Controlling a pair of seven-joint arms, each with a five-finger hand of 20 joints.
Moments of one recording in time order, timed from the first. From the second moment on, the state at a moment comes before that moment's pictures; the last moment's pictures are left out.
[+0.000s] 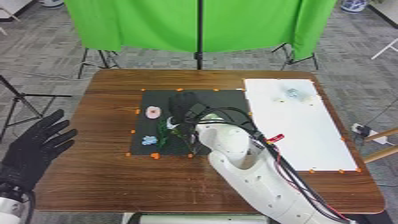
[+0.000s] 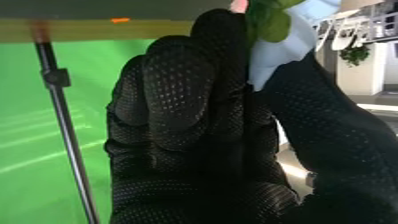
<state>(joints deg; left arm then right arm) 140.3 -61.0 -118.9 -126.7 39.5 0.0 1.2 -67.6 -75.4 44.2 -91.2 -147.7 -10.0 10.5</state>
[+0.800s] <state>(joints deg) 140.6 -61.4 -118.7 -126.7 39.5 -0.1 1.9 -67.5 -75.3 52.7 -91.4 -149.8 -3.6 13.1</state>
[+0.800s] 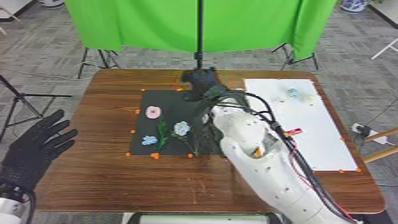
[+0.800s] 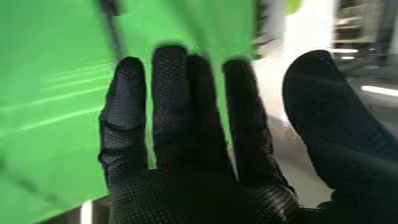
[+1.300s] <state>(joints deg) 142.3 -63.2 -119.4 -127.3 39.6 0.0 3.0 -65.7 -56.6 59.3 -85.0 -148.9 -3.2 23.8</state>
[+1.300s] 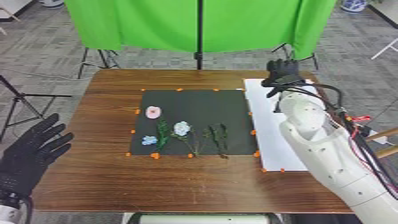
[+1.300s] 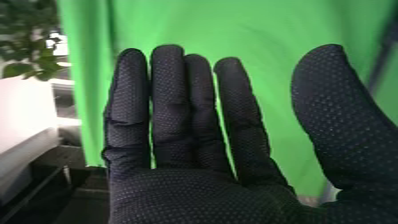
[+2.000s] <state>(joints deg) 142.4 -63.3 -119.5 -127.4 39.6 0.0 3.1 -71.9 -54.1 61.9 -82.6 -150.7 -7.7 22.2</state>
